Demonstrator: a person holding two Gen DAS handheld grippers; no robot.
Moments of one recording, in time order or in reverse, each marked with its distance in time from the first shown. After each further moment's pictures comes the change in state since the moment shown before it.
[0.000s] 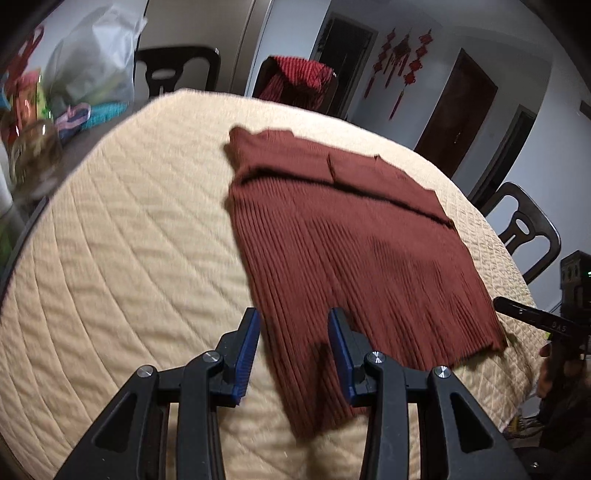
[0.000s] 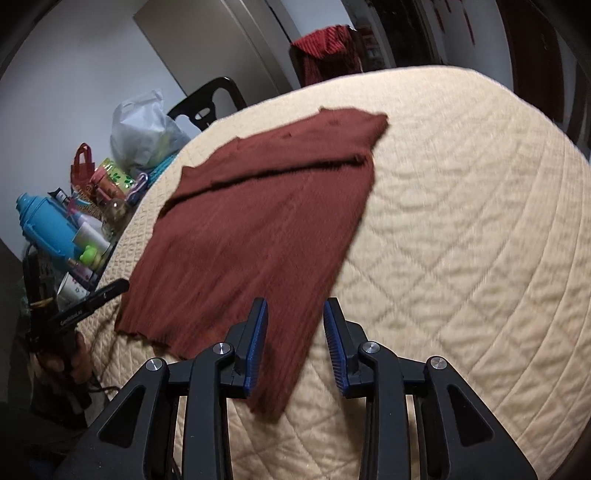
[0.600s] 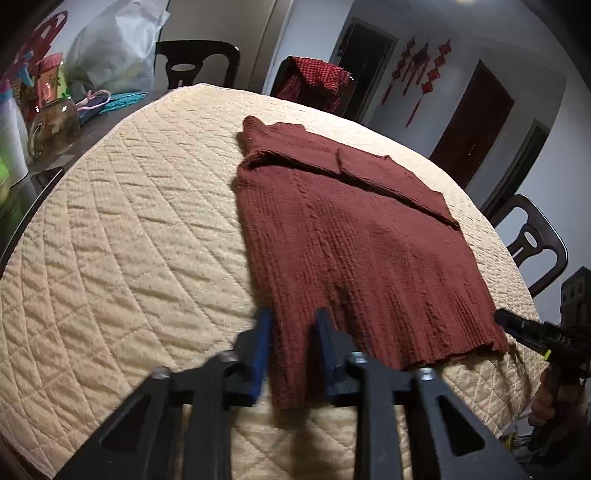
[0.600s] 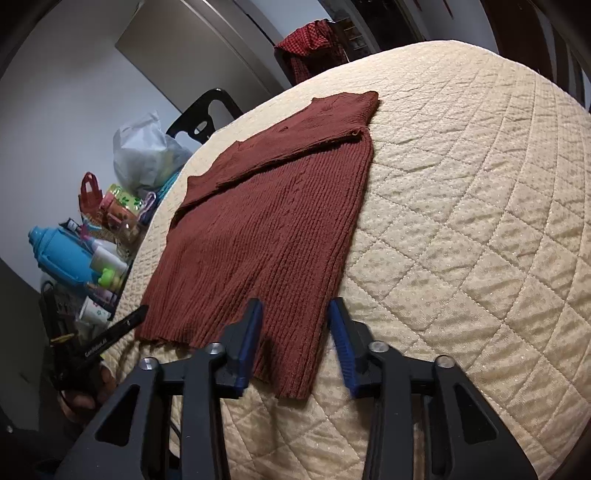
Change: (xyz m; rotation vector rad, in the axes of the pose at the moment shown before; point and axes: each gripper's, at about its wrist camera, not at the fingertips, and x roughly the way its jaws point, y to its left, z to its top) left arm -0.003 -0.008 -0.014 -0.073 -0.024 0.040; right arm 0.002 -0.003 -0.014 0.121 -0.016 0.078
